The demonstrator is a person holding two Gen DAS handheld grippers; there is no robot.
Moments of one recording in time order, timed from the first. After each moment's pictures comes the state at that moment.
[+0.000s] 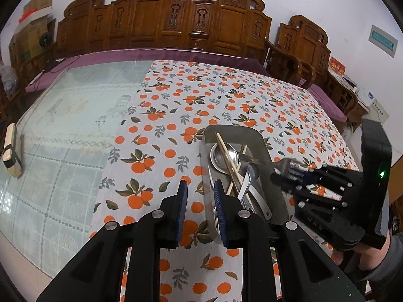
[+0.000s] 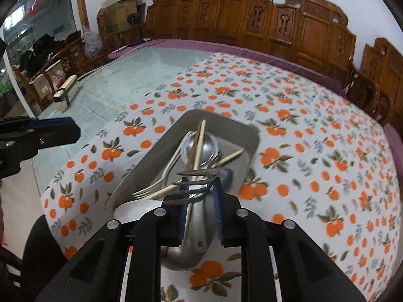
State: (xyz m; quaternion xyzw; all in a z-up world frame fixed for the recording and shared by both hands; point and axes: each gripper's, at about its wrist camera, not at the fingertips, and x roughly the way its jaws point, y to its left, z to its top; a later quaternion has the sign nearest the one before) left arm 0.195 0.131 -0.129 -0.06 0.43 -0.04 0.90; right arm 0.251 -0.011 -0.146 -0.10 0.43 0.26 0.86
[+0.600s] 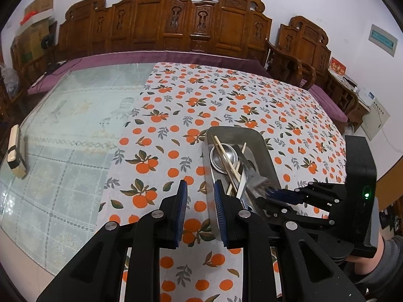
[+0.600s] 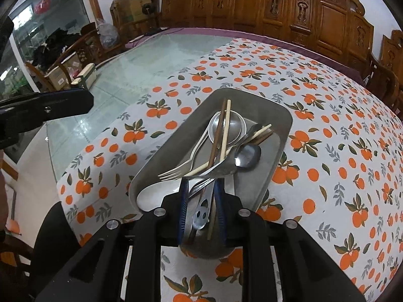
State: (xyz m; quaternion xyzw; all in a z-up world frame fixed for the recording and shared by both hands) left arm 0.189 0.132 -0.122 -0.06 0.42 -0.04 0.90; right arm 0.239 -0.002 -0.157 -0.09 0.46 0.31 0.83
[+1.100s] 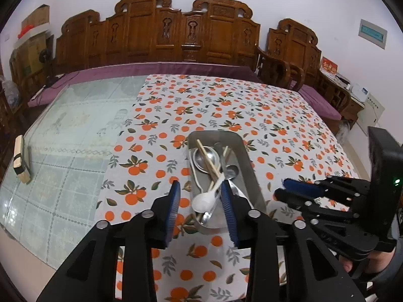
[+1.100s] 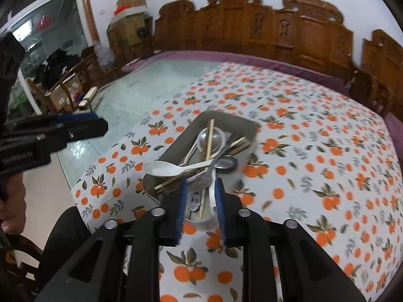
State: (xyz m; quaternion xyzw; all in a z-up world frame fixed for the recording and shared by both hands) left arm 0.155 0.097 -0.099 -0.04 0.40 -0.04 0.92; right arm 0.192 -0.060 -0.103 -0.05 0.40 0.29 0.87
